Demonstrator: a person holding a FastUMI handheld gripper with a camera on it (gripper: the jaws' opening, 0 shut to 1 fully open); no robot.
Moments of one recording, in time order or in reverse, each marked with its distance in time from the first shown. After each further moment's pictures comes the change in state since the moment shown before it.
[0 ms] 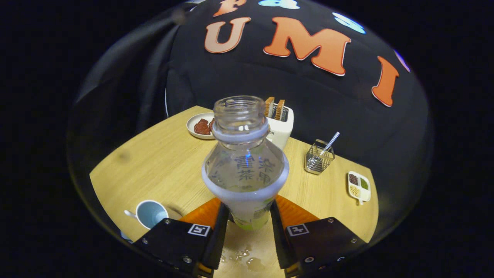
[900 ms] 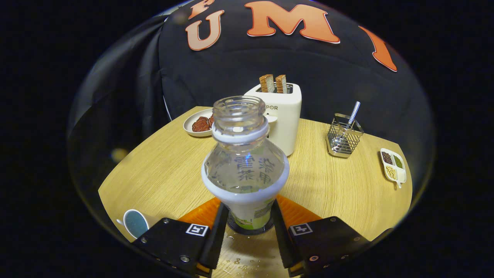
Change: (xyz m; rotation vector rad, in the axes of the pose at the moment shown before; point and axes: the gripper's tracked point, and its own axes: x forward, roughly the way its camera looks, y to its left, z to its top) arm 0.078 0.004 -0.037 0.111 0.037 0.121
